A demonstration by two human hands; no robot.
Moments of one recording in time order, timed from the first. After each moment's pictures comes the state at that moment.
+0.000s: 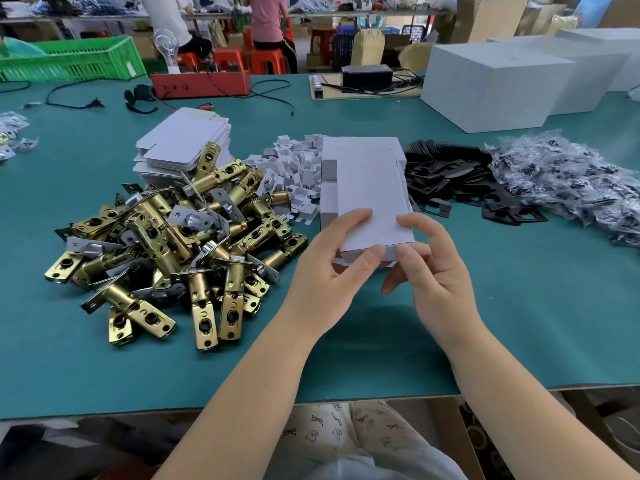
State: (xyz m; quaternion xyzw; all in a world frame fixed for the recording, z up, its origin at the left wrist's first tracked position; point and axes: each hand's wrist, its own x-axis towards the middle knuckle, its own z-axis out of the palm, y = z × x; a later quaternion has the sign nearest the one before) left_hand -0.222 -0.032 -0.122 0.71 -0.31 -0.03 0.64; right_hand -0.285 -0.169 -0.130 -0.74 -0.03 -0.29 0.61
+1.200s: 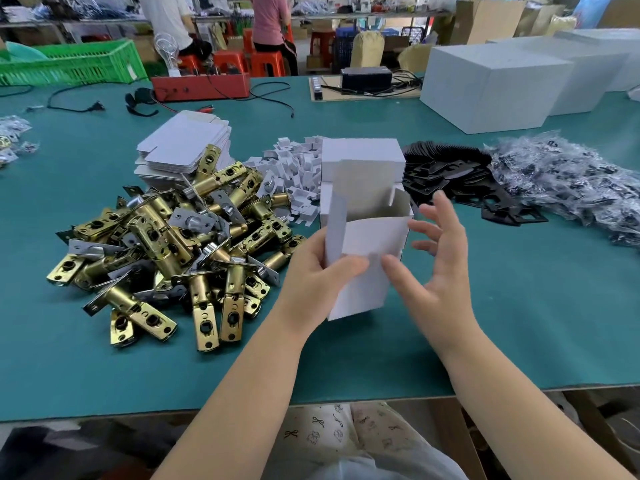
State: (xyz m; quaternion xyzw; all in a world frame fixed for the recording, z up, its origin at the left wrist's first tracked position) left_hand -0.225 -0.026 -0.109 0.64 -0.27 -0.11 0.71; right_hand -0.283 -0.169 -0.133 -0.78 -0.03 -0.40 0.48
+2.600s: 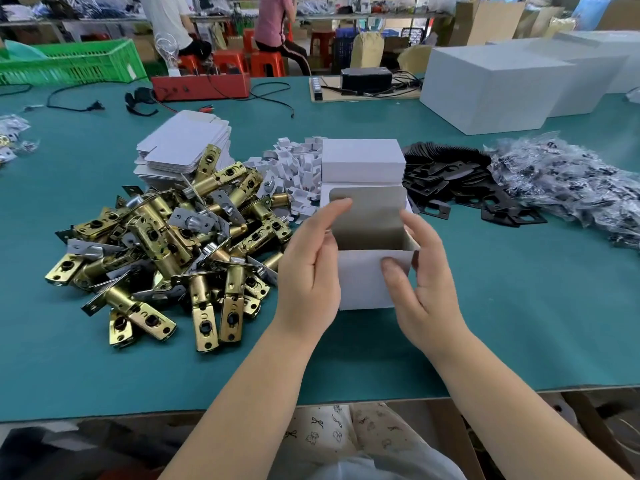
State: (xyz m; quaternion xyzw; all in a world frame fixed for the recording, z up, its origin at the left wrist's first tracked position) left_hand -0.219 -0.029 -0.121 0.68 -0.32 0.17 0.64; right_hand -0.282 -0.160 -0.137 -0.80 -0.07 -0.39 0.45
